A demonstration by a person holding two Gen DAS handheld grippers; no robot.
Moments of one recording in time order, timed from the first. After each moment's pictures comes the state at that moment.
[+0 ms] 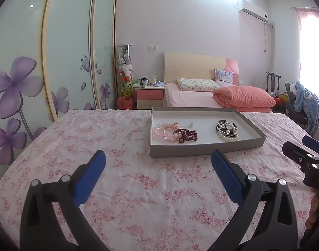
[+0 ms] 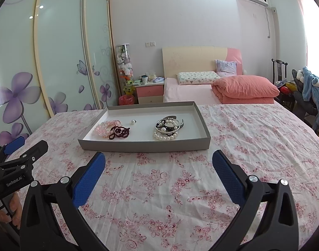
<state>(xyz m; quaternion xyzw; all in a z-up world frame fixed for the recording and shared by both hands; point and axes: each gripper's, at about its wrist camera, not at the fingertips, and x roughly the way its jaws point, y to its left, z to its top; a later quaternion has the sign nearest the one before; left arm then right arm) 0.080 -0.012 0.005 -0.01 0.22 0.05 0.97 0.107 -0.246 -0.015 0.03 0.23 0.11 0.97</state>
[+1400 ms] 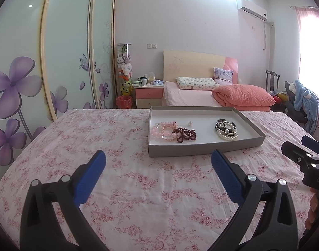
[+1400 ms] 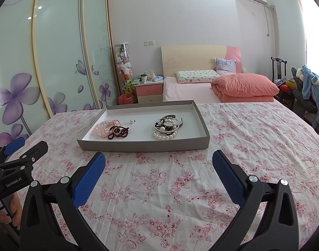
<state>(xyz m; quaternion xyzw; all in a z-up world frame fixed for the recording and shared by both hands) 0.082 -0.015 0.003 -0.01 0.23 0.05 0.97 0.107 -0.246 -0.017 0.03 0.23 0.11 0.97</state>
